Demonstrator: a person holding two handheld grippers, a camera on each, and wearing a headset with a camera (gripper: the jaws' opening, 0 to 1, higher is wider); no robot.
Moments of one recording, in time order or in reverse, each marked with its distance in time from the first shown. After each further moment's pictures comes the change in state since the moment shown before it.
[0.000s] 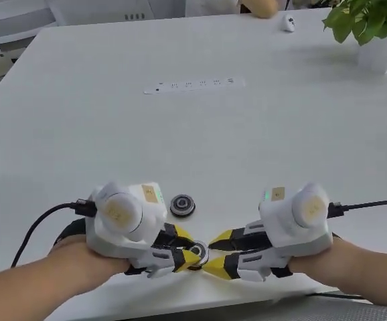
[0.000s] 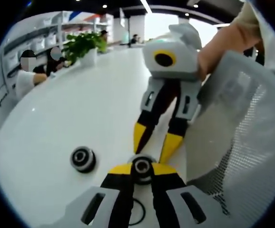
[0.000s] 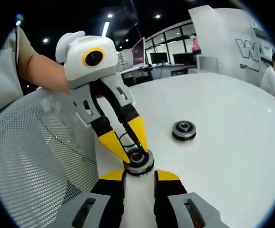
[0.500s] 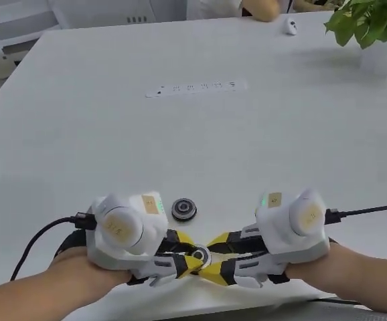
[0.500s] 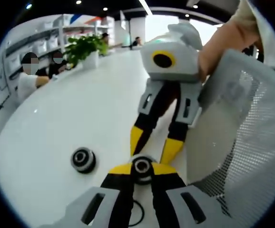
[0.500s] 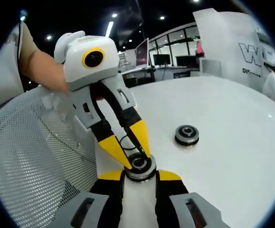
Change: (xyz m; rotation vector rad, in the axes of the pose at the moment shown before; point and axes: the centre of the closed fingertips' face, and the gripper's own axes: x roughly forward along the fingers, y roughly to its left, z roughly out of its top) left arm 0.001 -0.001 0.002 0.007 -0.024 0.024; right arm 0.006 0.001 0.004 -0.042 -0.007 0.001
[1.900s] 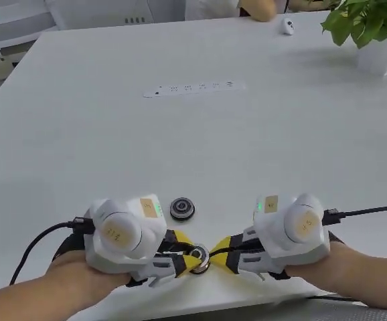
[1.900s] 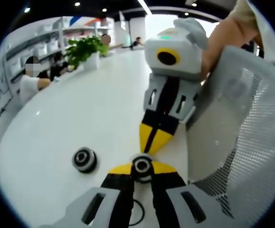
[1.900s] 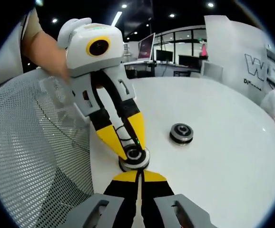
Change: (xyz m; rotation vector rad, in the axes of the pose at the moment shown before) left arm 0.000 0.000 -0.002 0.023 0.001 0.029; right arm -0.007 -0.008 -0.009 -0.142 0.085 -0.075
